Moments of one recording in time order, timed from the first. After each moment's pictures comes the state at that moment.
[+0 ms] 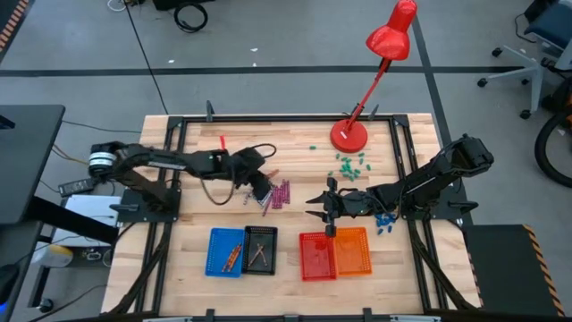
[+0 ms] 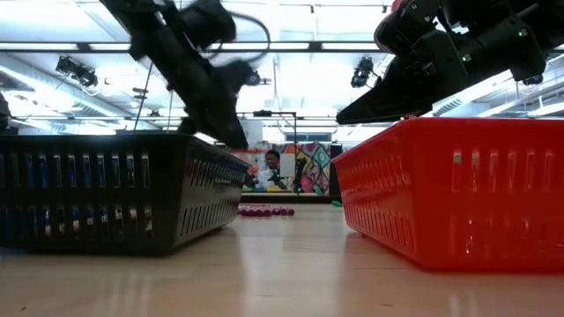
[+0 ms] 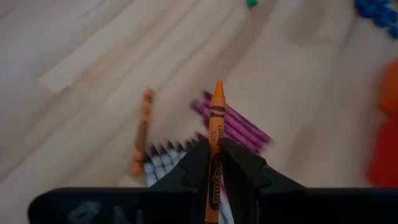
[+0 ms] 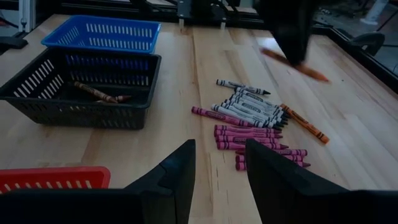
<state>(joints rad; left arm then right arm) 0.14 1.43 0.84 -0.22 -0.10 -0.51 0.27 1.48 0.51 0.56 0.37 0.03</state>
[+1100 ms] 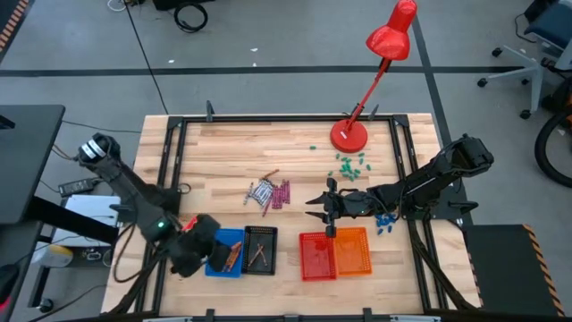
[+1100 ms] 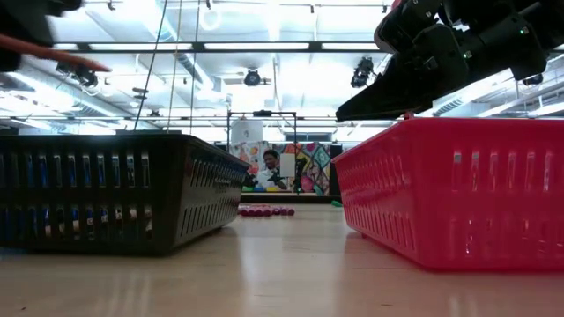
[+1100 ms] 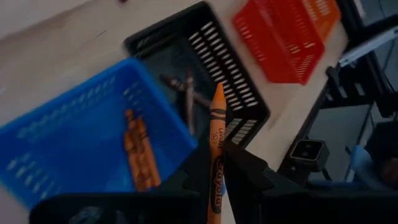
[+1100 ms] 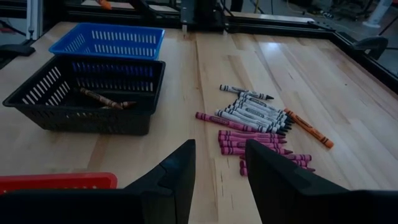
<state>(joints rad) -0.84 1.26 0.84 -0.55 -0.53 -1.67 0.27 1.48 0.51 0.58 0.36 0.03</state>
